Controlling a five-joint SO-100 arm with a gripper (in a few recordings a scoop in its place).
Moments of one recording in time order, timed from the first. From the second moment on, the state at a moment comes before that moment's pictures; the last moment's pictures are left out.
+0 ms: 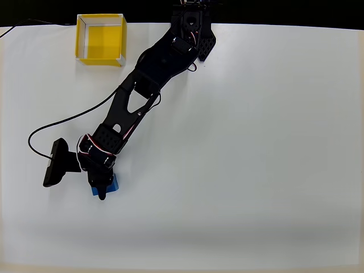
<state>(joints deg) 31.3 41.3 43.6 63.3 -42.8</state>
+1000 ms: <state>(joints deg) 28.8 39.6 43.0 64.8 -45.4</state>
